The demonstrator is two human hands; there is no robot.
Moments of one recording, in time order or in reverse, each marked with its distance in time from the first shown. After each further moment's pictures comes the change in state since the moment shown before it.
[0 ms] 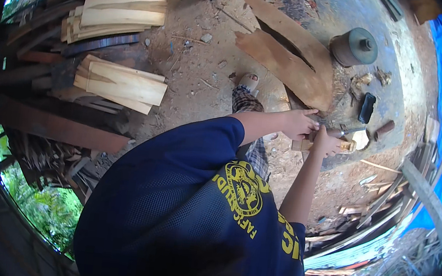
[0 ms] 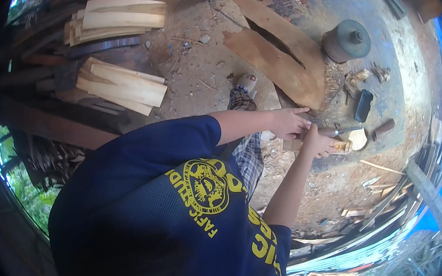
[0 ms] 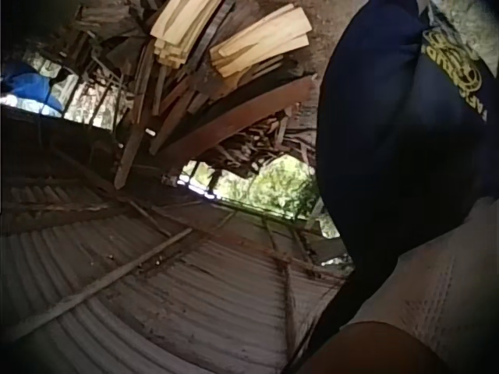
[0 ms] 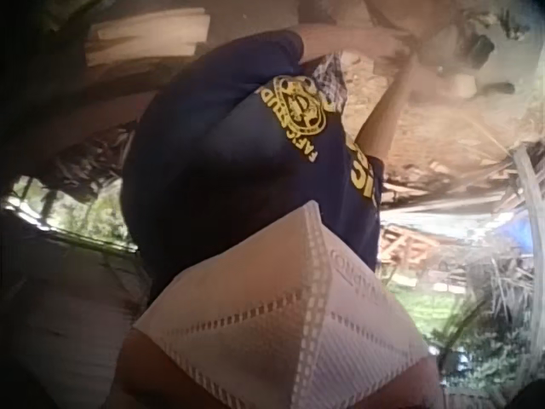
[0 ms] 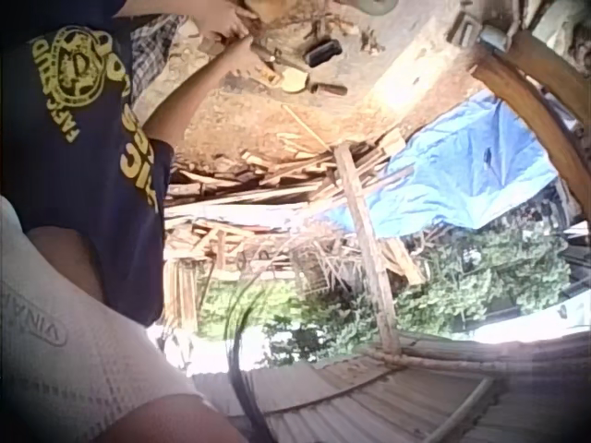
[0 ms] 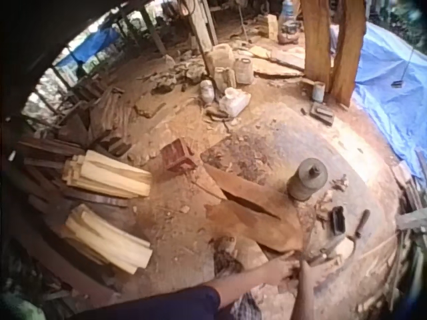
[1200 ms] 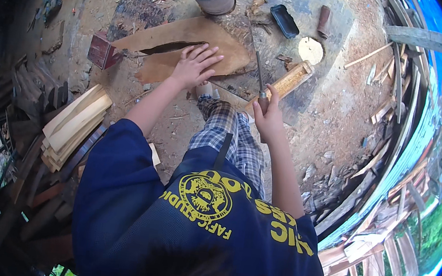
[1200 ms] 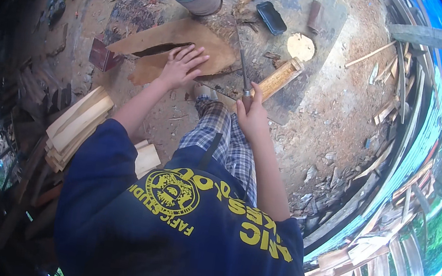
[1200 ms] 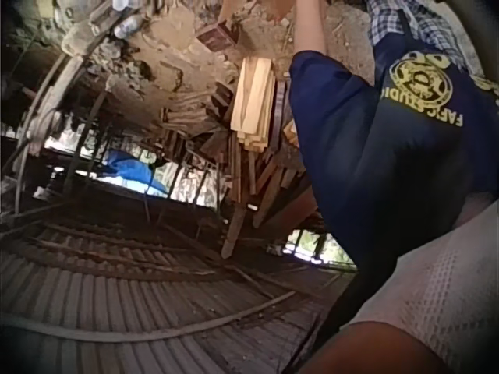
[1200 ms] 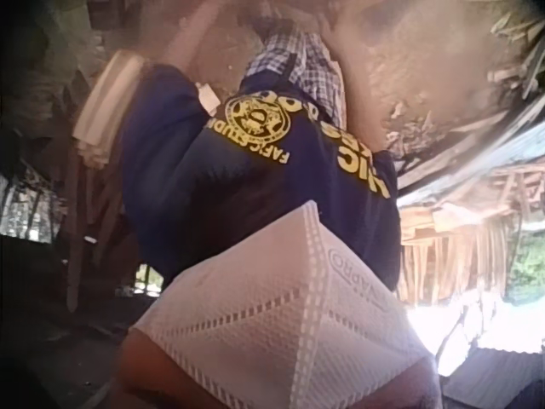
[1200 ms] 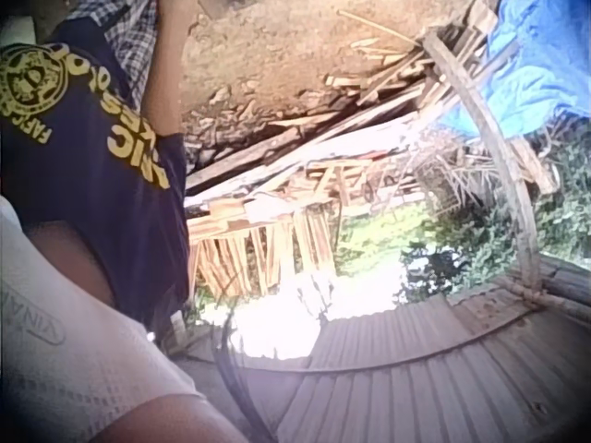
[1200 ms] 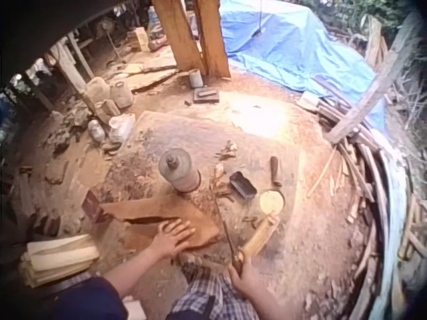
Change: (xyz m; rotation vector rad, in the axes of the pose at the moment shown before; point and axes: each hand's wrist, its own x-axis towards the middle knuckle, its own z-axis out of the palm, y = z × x) left_hand -0.047 -0.124 -0.019 0.185 0.181 -0.055; right_hand -0.060 0.074 -0.050 0.616 -0.399 -0.507
